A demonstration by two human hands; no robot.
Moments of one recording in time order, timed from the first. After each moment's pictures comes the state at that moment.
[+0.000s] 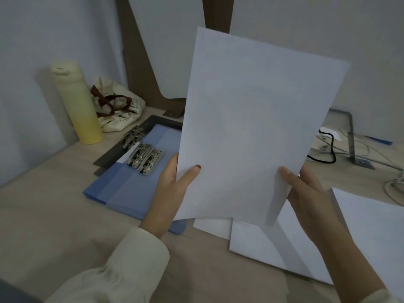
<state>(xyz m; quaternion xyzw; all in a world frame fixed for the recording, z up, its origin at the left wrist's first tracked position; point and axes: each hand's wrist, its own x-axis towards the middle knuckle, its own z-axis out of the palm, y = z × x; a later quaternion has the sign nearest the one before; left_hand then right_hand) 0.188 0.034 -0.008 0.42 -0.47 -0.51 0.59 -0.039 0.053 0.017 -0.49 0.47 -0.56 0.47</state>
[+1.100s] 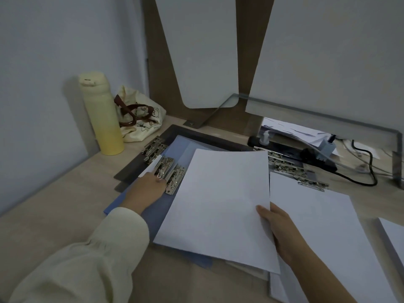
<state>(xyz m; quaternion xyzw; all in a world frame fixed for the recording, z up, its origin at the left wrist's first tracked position) 0.304 -0.063 -0.045 0.75 -0.53 -0.32 0.23 0.027 -0.011 -0.056 -0.37 0.62 -0.42 0.55</state>
